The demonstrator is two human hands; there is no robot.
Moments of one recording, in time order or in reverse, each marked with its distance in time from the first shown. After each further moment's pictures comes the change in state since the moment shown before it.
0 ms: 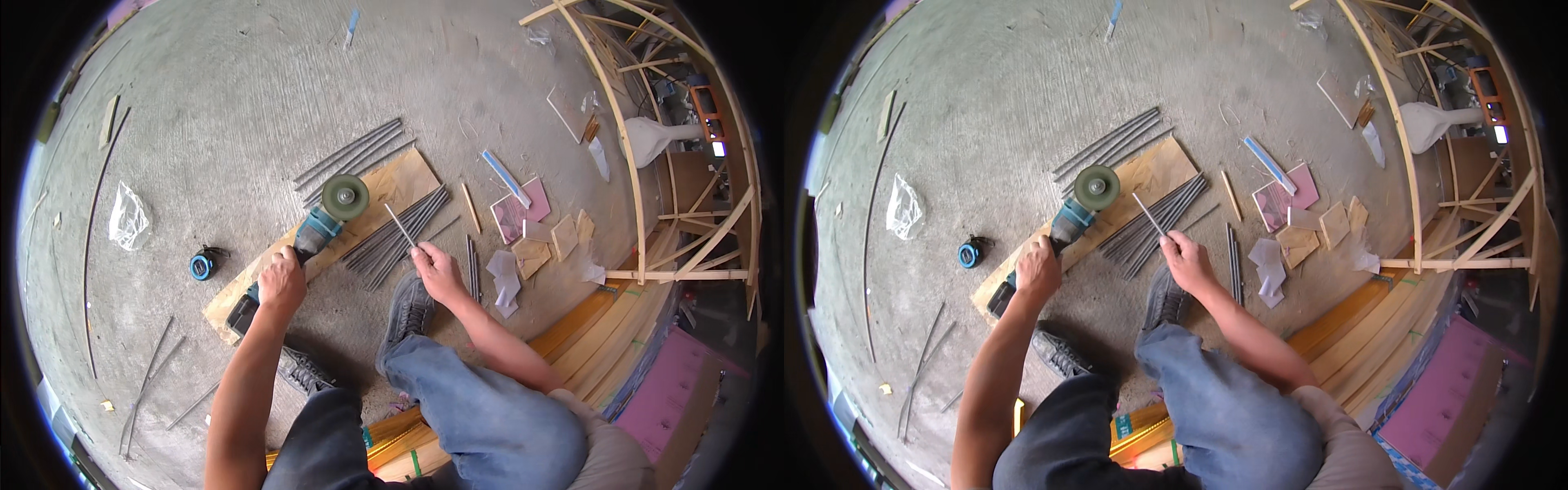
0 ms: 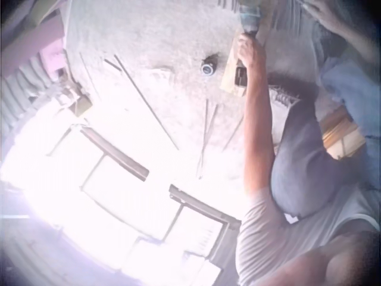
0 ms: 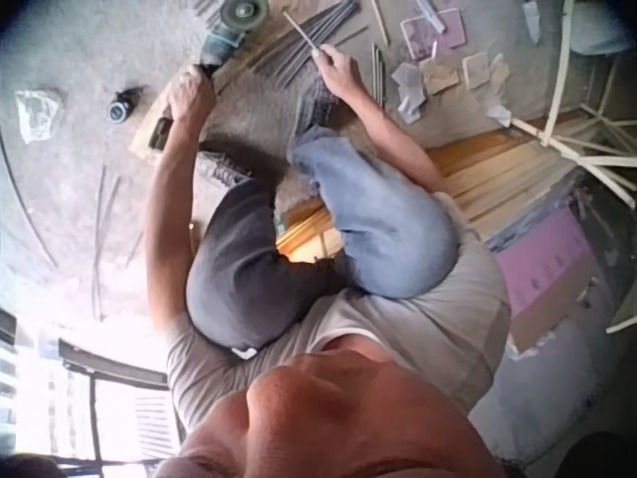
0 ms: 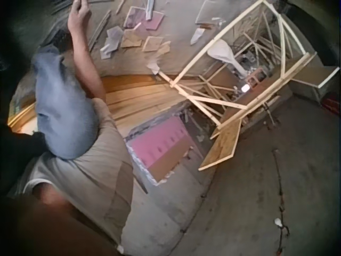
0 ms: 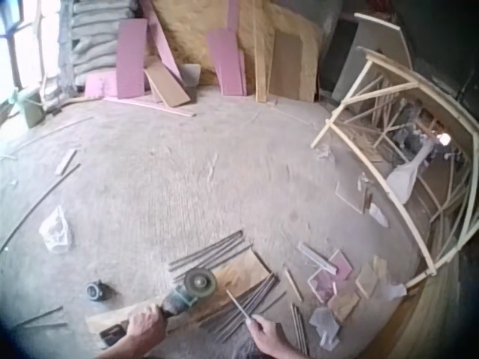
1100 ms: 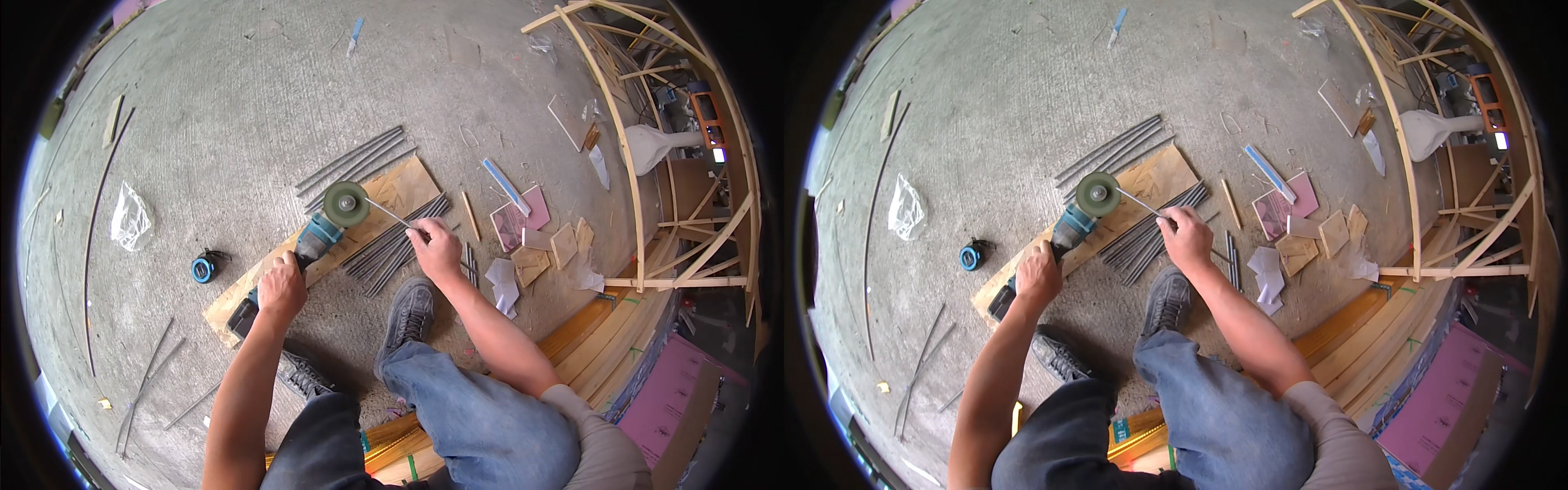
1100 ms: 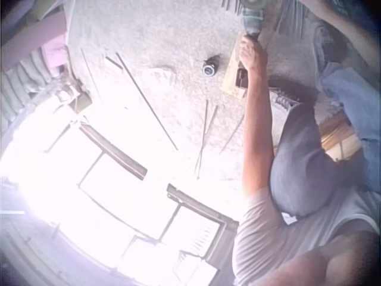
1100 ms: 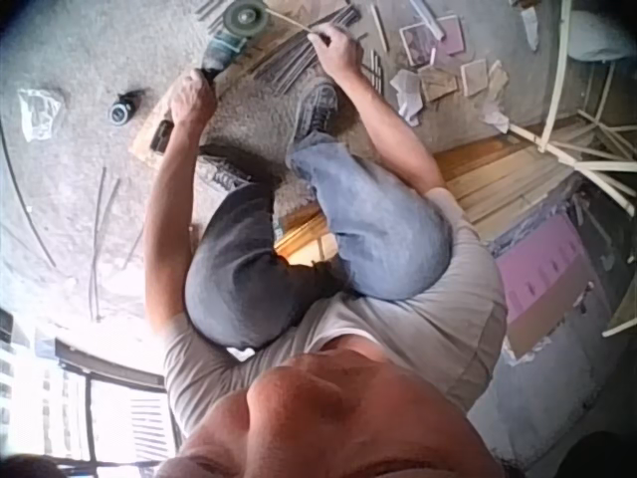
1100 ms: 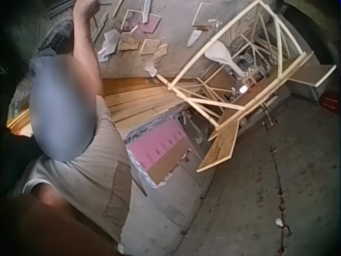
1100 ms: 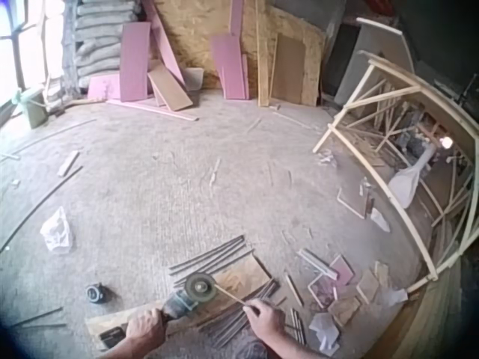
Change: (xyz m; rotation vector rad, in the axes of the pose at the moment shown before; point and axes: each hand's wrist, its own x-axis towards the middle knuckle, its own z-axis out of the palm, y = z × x) left_hand -0.004 0.003 -0.011 -0.020 -0.020 0.008; right_hand 0.049 -0.012 0.001 -0.246 0.348 -0.355
